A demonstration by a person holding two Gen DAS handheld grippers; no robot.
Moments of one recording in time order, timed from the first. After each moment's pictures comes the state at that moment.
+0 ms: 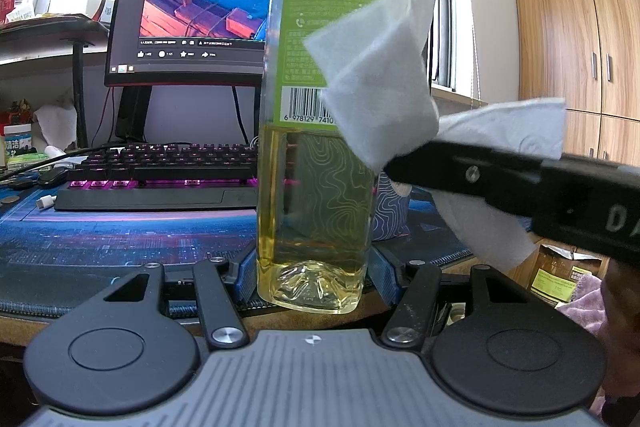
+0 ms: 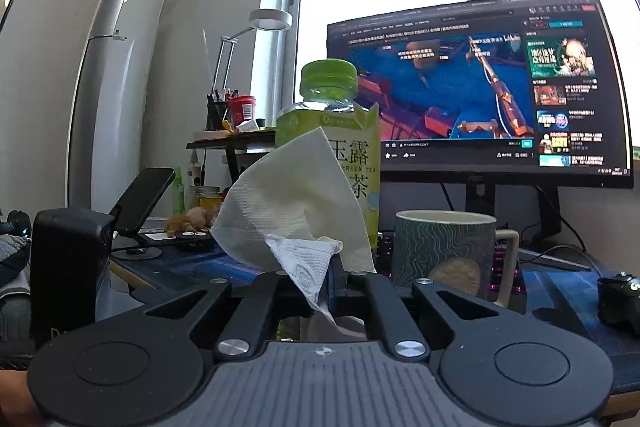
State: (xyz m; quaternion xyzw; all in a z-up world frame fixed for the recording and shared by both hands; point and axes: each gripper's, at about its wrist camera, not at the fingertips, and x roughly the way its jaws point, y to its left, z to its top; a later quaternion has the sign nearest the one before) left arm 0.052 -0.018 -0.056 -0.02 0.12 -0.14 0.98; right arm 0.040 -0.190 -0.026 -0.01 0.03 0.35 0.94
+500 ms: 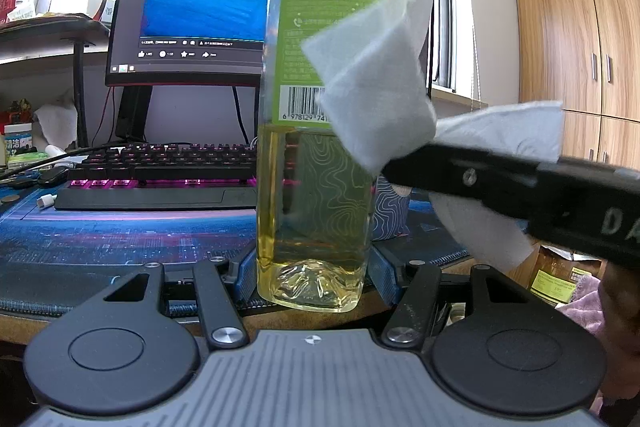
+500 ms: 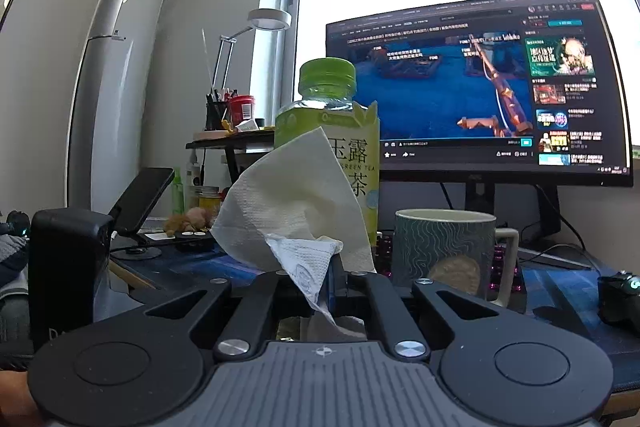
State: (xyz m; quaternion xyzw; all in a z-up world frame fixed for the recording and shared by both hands) left arm 0.051 -0.018 -0.056 -0.02 0.12 -0.14 0.98; right arm 0.042 -0.189 -0.025 -0.01 0.03 0.35 0.94
